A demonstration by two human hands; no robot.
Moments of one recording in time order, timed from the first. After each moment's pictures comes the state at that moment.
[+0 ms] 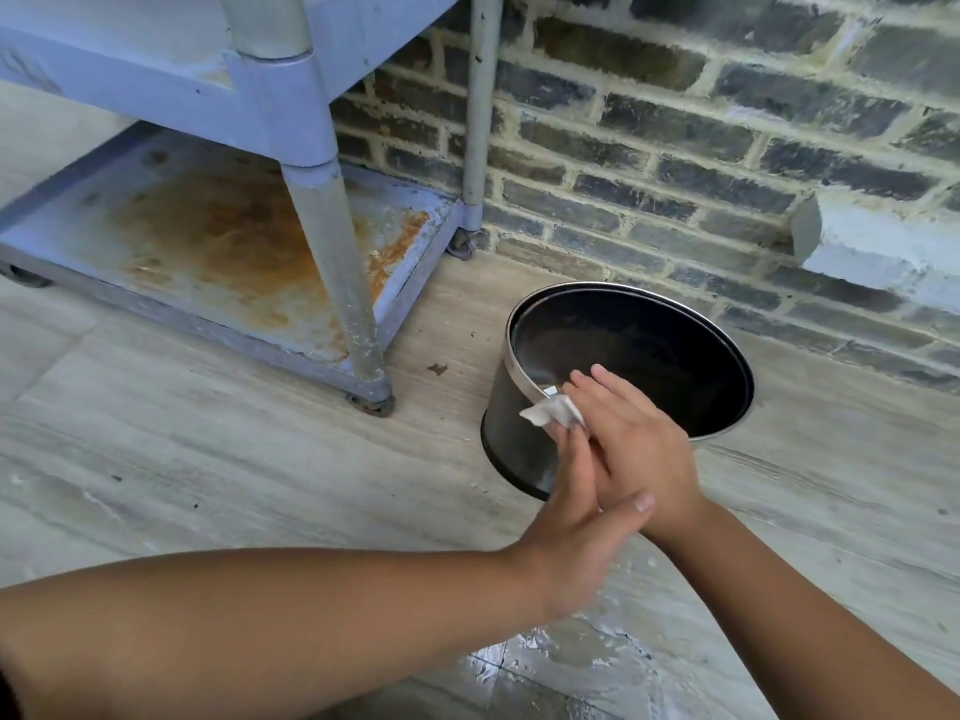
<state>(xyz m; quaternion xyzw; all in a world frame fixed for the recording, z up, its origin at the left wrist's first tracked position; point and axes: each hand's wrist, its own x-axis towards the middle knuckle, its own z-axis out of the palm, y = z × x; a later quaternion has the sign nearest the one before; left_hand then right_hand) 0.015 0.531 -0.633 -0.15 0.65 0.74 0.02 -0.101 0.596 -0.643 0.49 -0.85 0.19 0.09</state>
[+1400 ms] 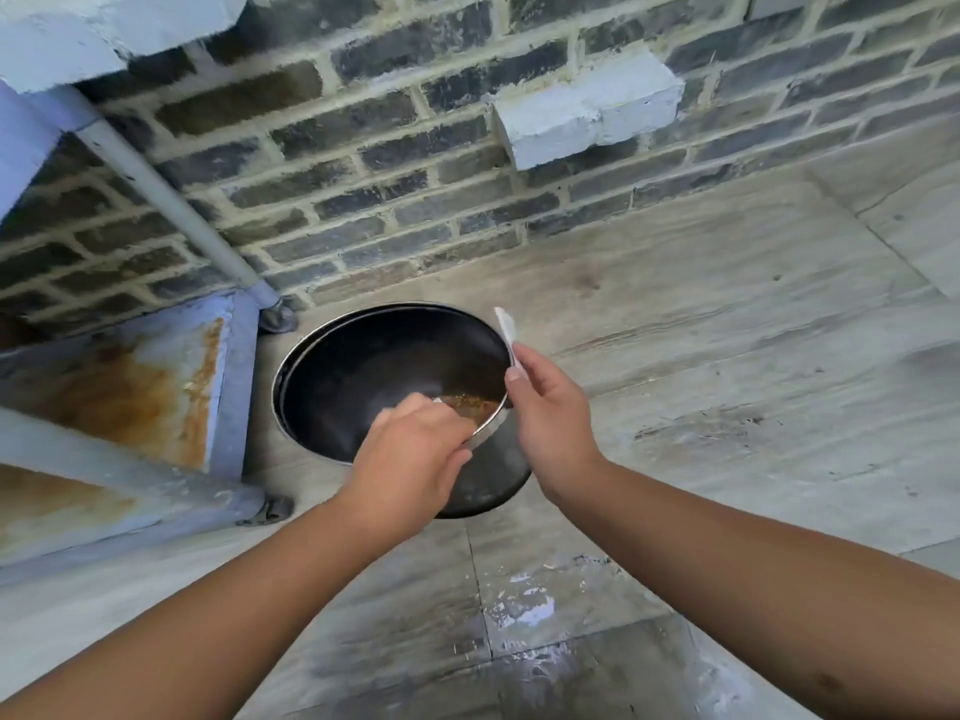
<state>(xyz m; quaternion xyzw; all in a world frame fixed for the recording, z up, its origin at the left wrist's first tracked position) -0.050 0.532 -0.612 0.17 0.98 0.10 0.01 -0.101 0.679 -0.656 -0.10 -0.67 0.73 -0.10</state>
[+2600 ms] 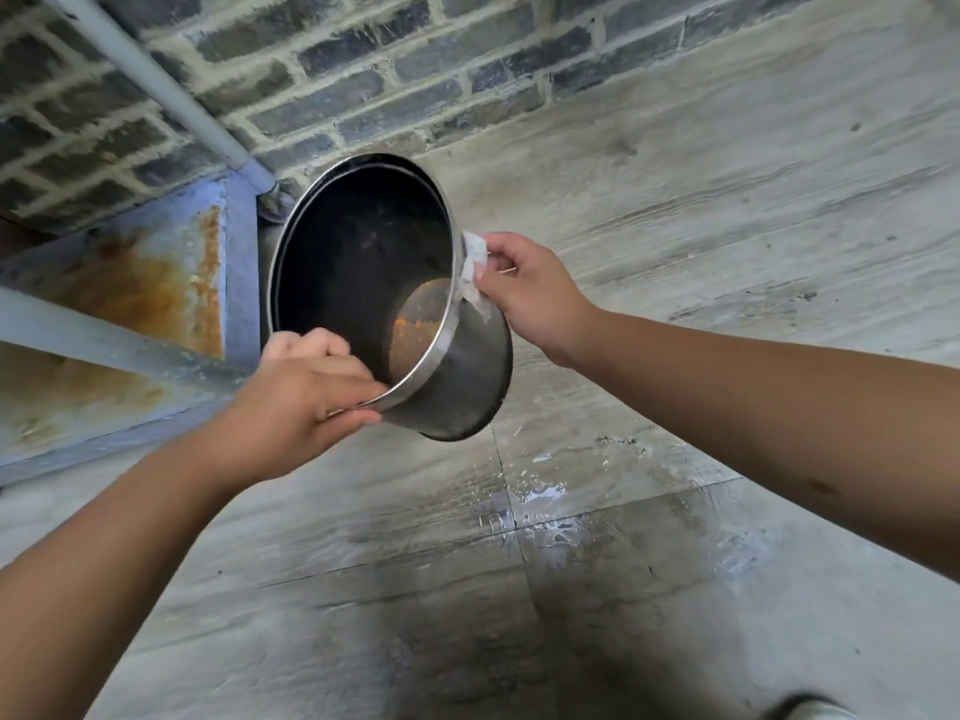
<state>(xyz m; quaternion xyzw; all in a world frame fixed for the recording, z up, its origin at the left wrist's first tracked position) 0.009 0.433 -0.599 0.23 0.96 0.09 0.09 -0.113 0.654 -0.684 0.05 -0.69 0.69 -0.19</state>
